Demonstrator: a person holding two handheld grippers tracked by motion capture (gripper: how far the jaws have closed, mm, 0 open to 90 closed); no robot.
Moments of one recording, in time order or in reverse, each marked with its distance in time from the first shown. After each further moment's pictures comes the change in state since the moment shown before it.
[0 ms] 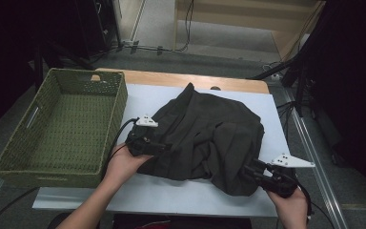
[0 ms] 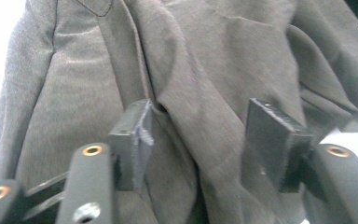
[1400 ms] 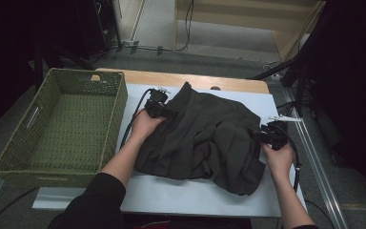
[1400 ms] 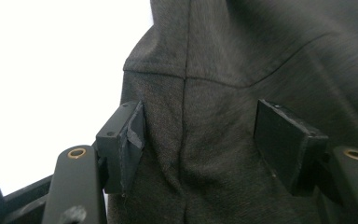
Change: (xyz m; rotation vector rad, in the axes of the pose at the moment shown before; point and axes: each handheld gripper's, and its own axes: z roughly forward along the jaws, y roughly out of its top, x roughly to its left) left arm 0.101 0.063 0.112 0.081 0.173 -0.051; right arm -0.106 0.055 0.097 0.035 -0.202 0.199
